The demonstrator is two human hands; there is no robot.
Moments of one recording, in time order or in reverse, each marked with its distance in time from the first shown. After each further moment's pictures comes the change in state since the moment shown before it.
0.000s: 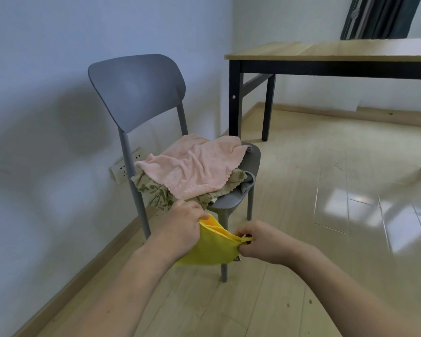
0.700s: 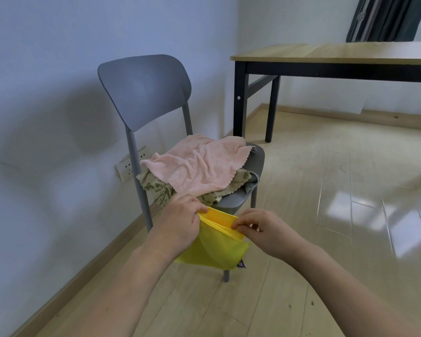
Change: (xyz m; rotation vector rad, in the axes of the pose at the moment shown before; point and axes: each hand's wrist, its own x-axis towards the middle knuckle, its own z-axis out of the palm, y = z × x) left_hand -0.011 0.000 -0.013 -0.098 0.153 -0.009; right_hand -0.001 -0.003 -0.004 -0.045 0.245 -0.231
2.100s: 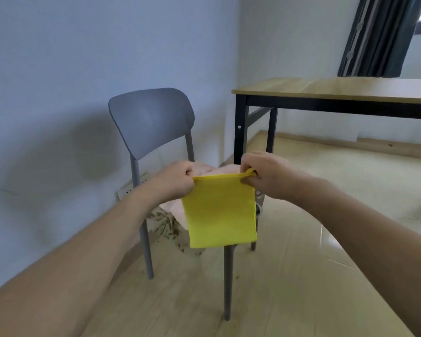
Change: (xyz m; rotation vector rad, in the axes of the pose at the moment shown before) left_hand 0.112 0.015 -0.087 -0.005 -0.129 -0.205; right_hand 0.083 -0.058 -0.128 -0.431 0.149 -0.169
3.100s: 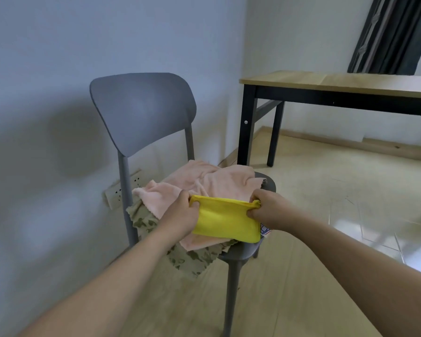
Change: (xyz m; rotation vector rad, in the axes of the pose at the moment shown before) left_hand 0.067 -0.081 0.114 -0.342 0.045 -0.196; right_hand 0.045 0.055 0.114 0.229 -0.233 0.513
